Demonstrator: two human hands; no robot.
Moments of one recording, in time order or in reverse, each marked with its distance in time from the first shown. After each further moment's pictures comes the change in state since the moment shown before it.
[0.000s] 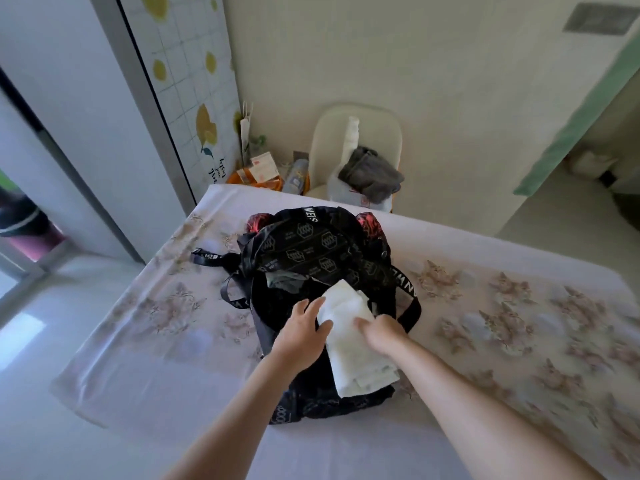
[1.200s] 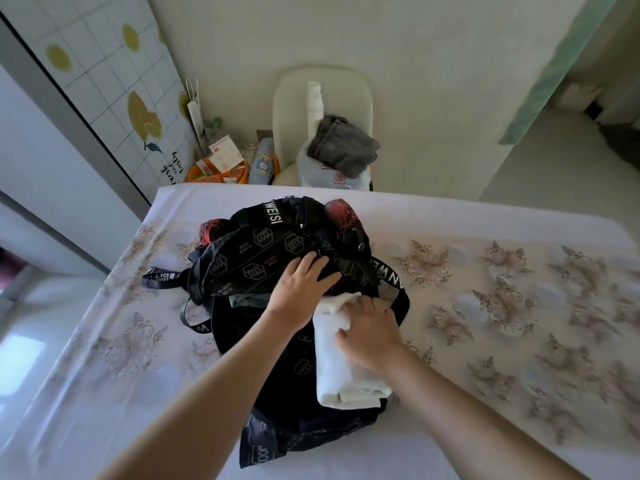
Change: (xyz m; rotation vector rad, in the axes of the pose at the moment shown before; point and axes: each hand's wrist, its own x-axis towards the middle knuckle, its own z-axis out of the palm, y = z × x) left_hand 0.140 0.031 0.010 0.775 0.215 0.663; right_hand 0.057 0.022 -0.002 -0.563 0.232 -0.444
